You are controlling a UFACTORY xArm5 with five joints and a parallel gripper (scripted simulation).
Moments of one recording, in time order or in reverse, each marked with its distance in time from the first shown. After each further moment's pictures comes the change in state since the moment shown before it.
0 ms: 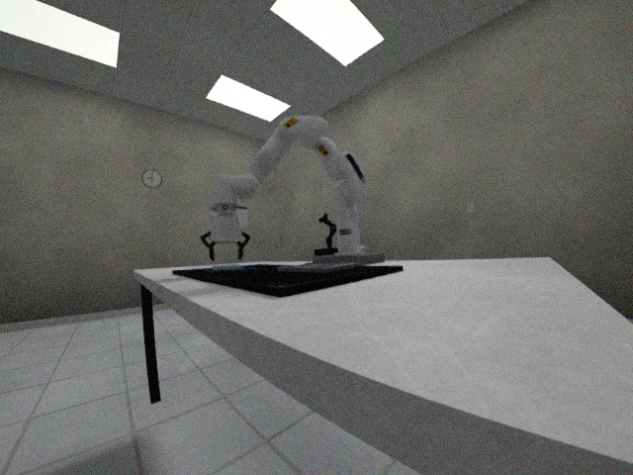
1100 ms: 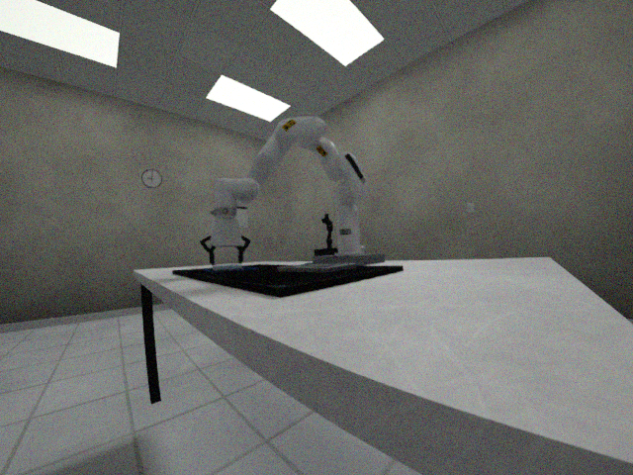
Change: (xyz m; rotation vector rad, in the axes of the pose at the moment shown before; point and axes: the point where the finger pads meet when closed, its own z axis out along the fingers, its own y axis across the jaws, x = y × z) arm 0.000 0.000 0.014 0.001 0.000 0.000
